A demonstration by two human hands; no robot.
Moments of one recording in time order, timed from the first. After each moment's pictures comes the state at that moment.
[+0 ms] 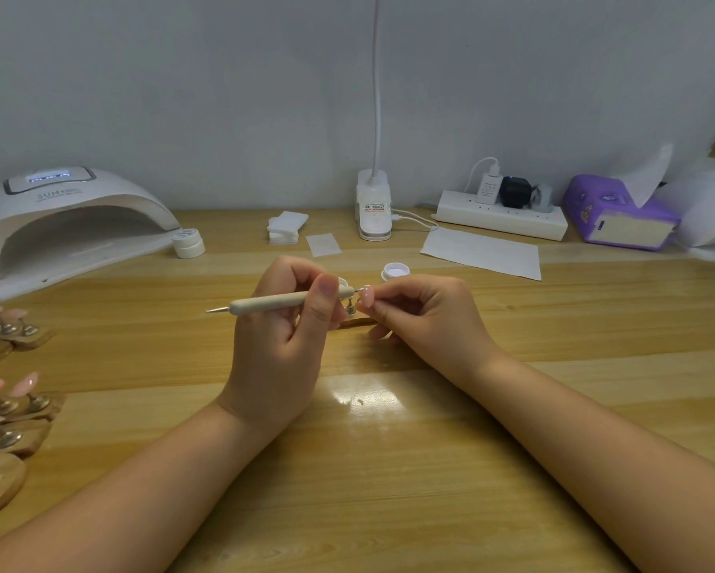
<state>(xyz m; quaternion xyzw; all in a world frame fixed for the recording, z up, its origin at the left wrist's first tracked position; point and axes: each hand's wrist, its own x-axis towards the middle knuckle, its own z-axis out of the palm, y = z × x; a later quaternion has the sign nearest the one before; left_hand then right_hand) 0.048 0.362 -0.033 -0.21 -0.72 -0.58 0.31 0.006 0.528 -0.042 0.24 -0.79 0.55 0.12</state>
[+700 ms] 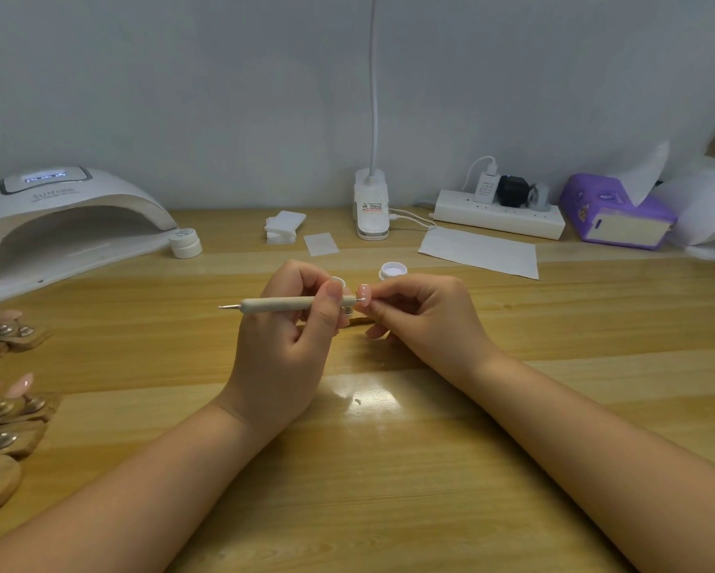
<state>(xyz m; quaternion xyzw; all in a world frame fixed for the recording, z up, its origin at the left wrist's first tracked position) 0.047 0.363 -0.035 -0.22 -0.74 -0.57 0.29 0.008 0.526 -0.040 0.25 -0.77 0.57 0.11</state>
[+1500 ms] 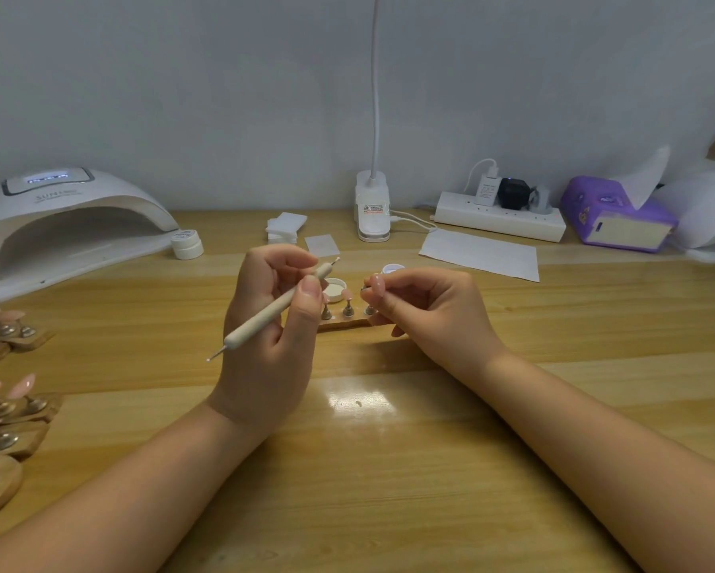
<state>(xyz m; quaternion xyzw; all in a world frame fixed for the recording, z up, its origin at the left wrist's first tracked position) 0.046 0.357 -0.033 -0.22 -0.69 -0.60 0.34 0.014 0.527 -0.031 0.22 -0.75 0.62 0.11</state>
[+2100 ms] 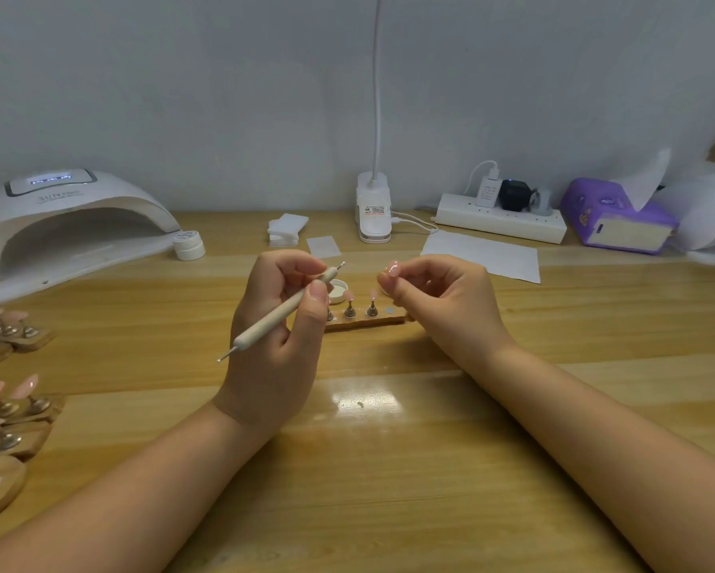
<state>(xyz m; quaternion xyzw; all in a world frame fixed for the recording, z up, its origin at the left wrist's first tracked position) 0.044 0.358 -0.036 -0.20 -0.71 -0.58 0.33 0.002 0.535 -0.030 0.17 -0.79 0.57 0.18</state>
